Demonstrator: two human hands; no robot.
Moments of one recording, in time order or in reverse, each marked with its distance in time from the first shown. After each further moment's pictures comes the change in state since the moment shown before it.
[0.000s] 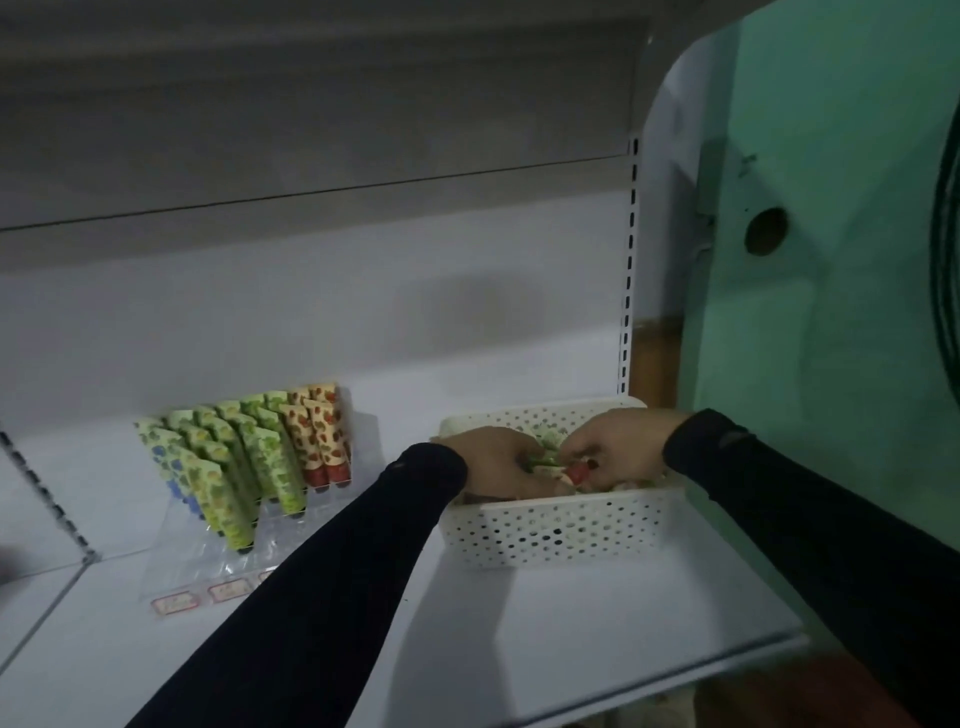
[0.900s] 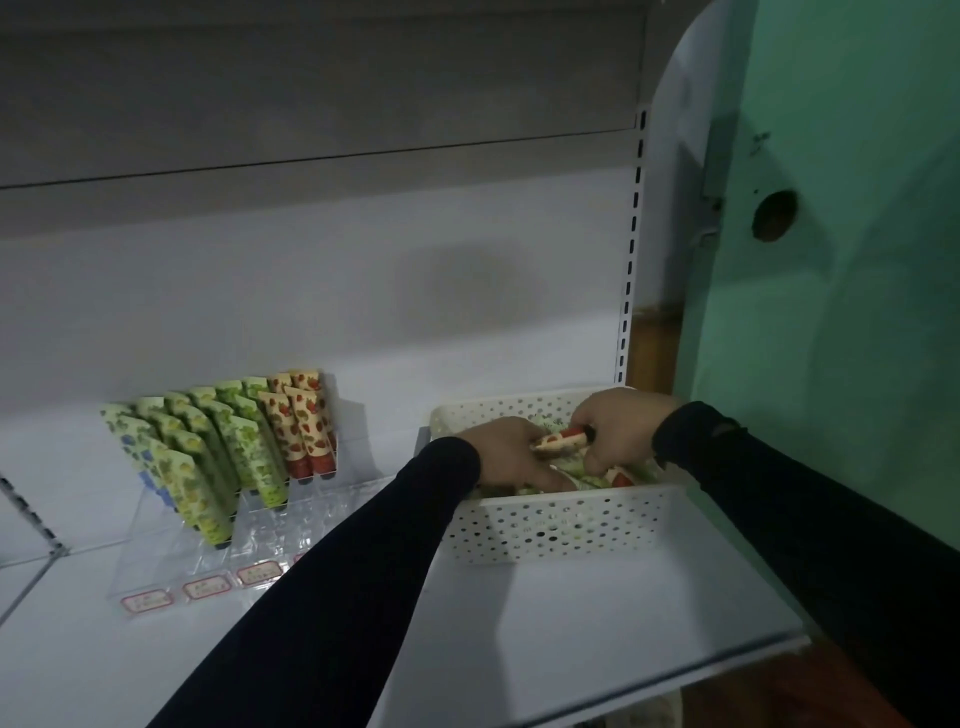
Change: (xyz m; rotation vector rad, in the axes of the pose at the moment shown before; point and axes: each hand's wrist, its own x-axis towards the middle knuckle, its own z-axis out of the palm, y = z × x) left_hand 0.028 0.002 0.011 -0.368 0.028 0.033; right_hand 0.010 -0.004 -0.006 0.093 0.065 0.245
